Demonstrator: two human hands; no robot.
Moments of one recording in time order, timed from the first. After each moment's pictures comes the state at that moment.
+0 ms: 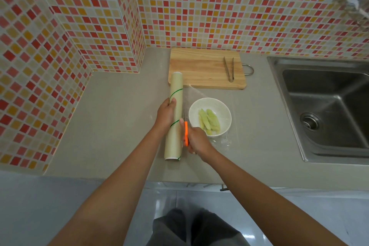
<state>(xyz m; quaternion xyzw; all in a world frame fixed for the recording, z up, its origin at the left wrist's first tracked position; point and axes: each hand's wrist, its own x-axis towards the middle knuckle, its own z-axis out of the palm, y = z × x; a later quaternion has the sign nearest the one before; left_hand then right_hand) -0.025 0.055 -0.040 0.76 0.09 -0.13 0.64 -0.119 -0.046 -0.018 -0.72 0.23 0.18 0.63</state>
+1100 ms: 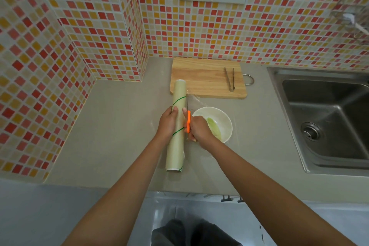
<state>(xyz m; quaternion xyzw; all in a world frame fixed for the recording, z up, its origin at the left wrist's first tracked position) -0.029 0.056 -0.035 0.74 0.07 -0.14 0.66 -0.068 -0.052 0.009 -0.71 0.26 0.16 0.64</state>
